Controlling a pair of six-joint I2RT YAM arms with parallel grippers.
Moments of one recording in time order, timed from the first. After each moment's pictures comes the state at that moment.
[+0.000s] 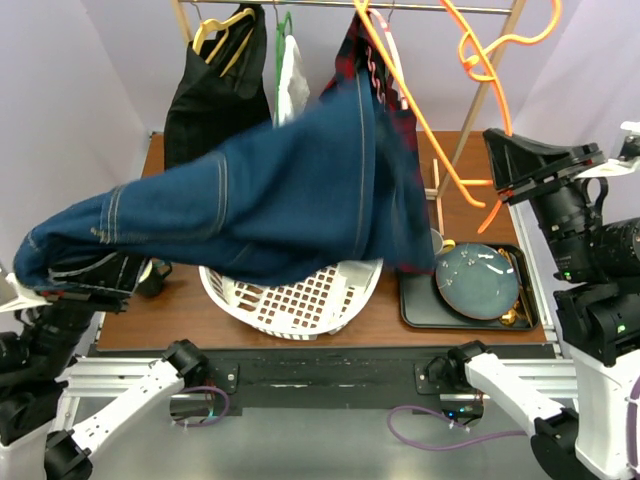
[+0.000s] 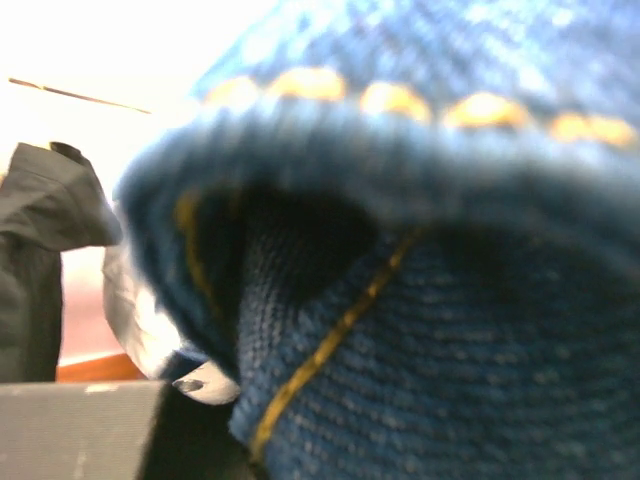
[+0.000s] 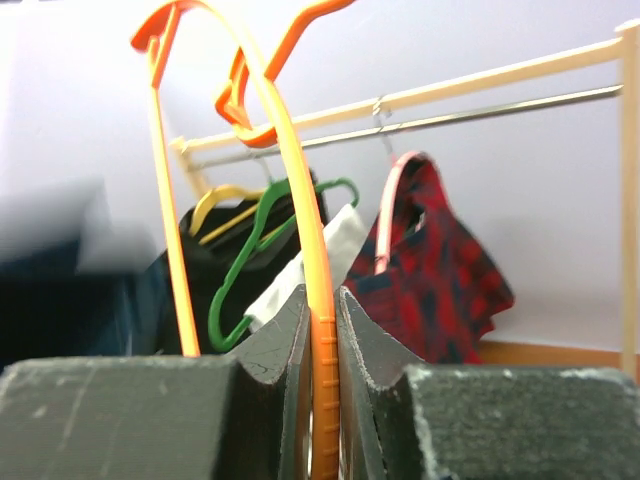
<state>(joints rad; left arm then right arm) -0.68 0.36 1.28 -0.39 -0.07 -0.30 0.32 0.84 1.61 -0.38 -0.03 0.36</state>
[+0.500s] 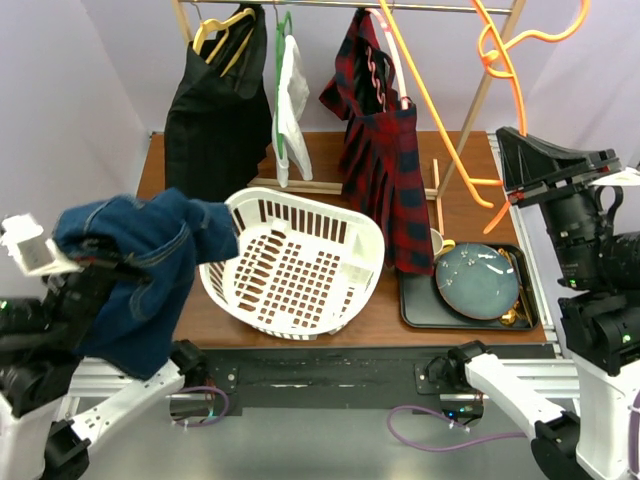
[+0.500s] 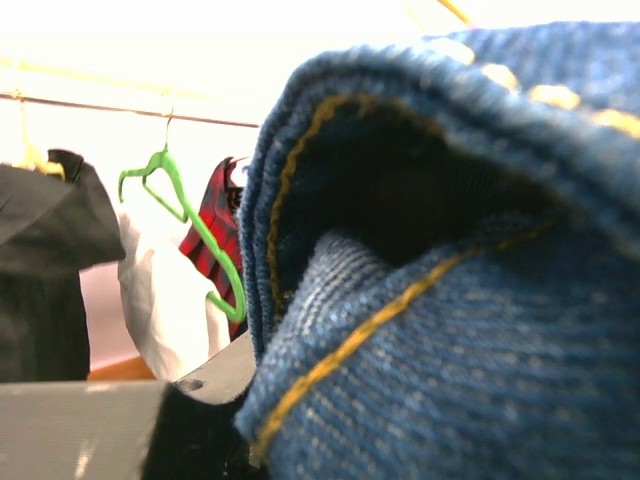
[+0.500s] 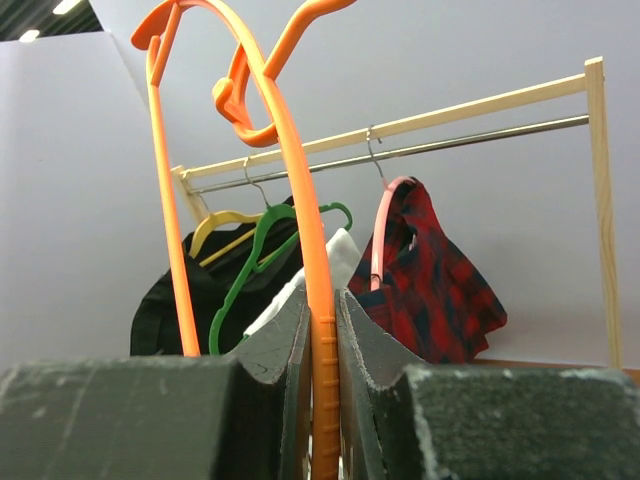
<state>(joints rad) -0.68 0.50 1.33 -0.36 -0.06 -0.22 0.32 0.81 1.61 -0.36 0.02 0.36</state>
